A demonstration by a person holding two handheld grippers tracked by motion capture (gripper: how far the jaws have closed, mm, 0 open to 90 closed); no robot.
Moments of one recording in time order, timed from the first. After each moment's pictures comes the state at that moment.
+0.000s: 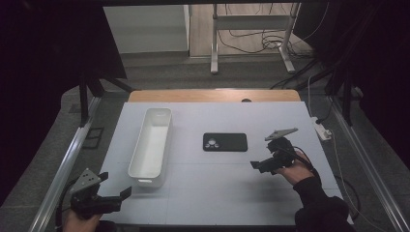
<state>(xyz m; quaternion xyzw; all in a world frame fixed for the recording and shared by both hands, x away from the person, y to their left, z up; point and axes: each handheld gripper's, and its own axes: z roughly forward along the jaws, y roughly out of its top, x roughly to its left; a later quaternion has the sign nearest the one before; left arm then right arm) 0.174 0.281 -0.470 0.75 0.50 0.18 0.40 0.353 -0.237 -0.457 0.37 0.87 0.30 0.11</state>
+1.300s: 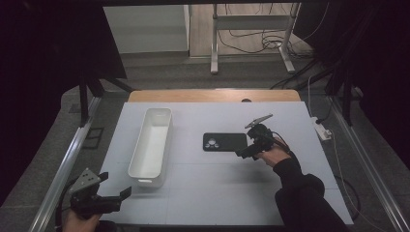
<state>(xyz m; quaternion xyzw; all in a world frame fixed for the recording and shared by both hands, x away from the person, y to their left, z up) 0.174 0.282 -0.470 0.75 0.50 0.18 0.40 0.410 -0.189 -0.474 0.36 0.89 0.28 0.09</state>
